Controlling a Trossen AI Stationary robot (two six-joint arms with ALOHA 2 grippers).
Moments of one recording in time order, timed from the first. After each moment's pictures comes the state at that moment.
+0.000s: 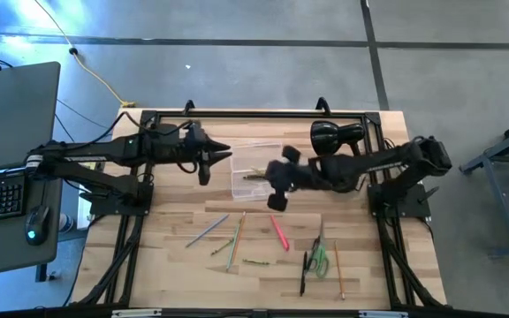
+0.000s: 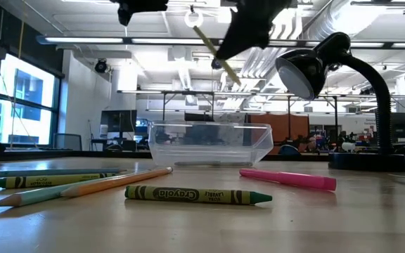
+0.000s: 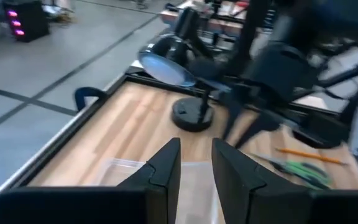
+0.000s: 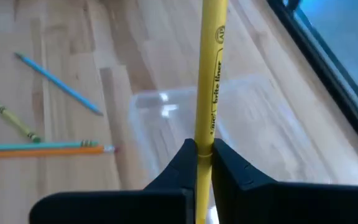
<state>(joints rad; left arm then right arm) 0.09 1.00 0.95 -0.21 -0.10 -0.14 0.09 1.58 1.28 -0.46 0.35 0.20</state>
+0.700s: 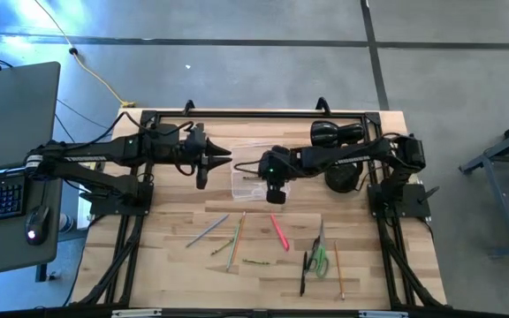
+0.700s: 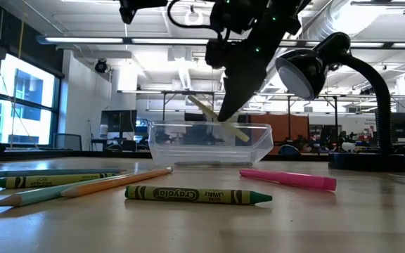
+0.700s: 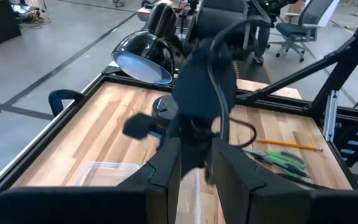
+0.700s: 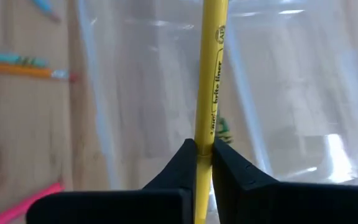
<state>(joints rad) 0.09 1.00 0.95 -0.21 -0.04 -0.11 -0.08 1.78 1.26 -0.50 0.10 -0.01</state>
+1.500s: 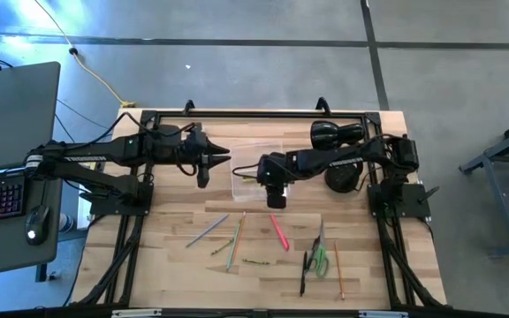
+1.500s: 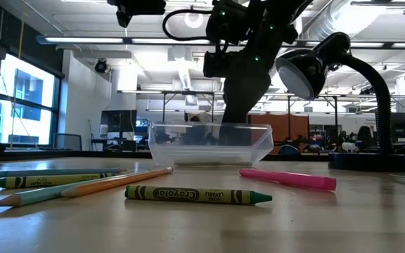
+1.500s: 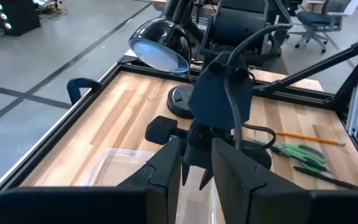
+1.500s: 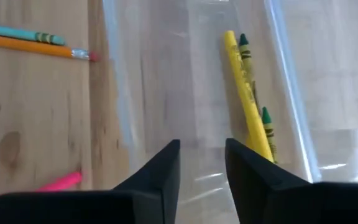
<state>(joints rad) 0.09 1.00 0.95 -0.26 -0.10 -0.11 -0.07 1.83 1.26 -0.50 0.02 0.00</state>
